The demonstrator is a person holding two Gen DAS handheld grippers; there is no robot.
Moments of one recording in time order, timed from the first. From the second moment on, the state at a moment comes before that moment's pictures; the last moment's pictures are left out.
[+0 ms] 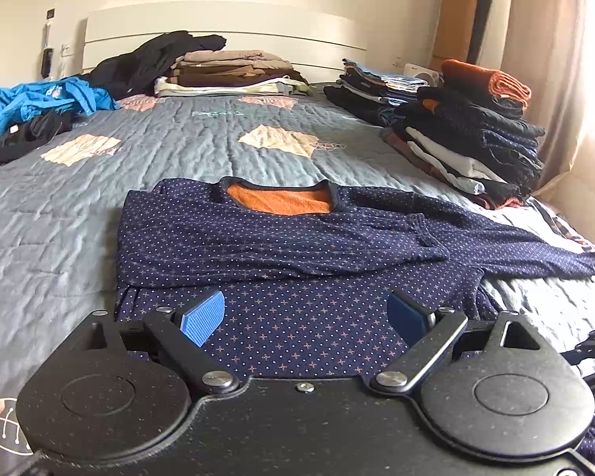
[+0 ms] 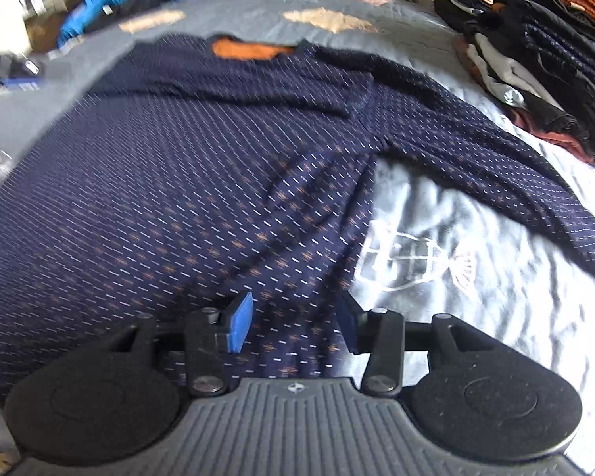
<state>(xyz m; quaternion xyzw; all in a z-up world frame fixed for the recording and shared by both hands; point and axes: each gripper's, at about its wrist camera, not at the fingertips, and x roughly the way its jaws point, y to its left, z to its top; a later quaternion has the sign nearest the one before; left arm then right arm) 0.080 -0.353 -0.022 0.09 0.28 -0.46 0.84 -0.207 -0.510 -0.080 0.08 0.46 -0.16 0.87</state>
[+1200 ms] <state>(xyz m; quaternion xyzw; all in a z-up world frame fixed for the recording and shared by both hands) 0.079 -0.357 -0.027 0.10 0.29 -0.46 0.83 -0.221 -0.496 -0.095 0.10 0.45 -0.14 0.87</state>
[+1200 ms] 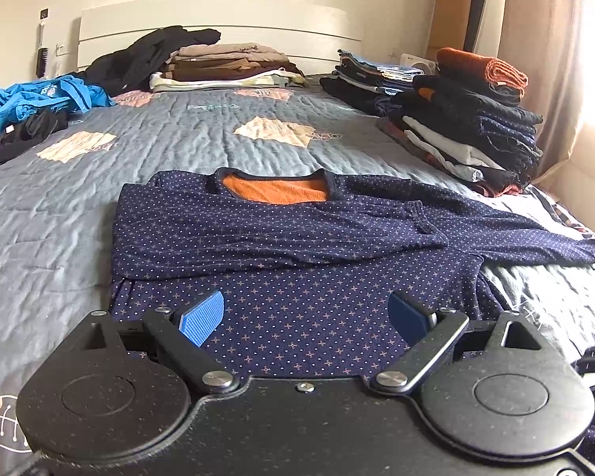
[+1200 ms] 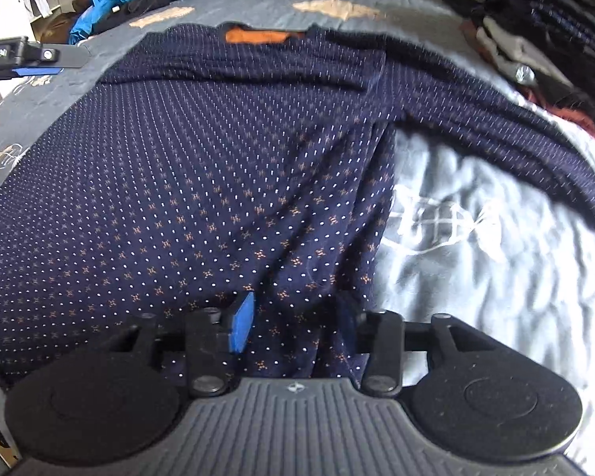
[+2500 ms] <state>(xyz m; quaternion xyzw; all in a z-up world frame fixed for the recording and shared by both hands) 0.070 -0.355 -0.025 0.11 0.29 -0.47 0.83 -0.276 -0.463 -0.077 0.08 0.51 -0.14 0.84</state>
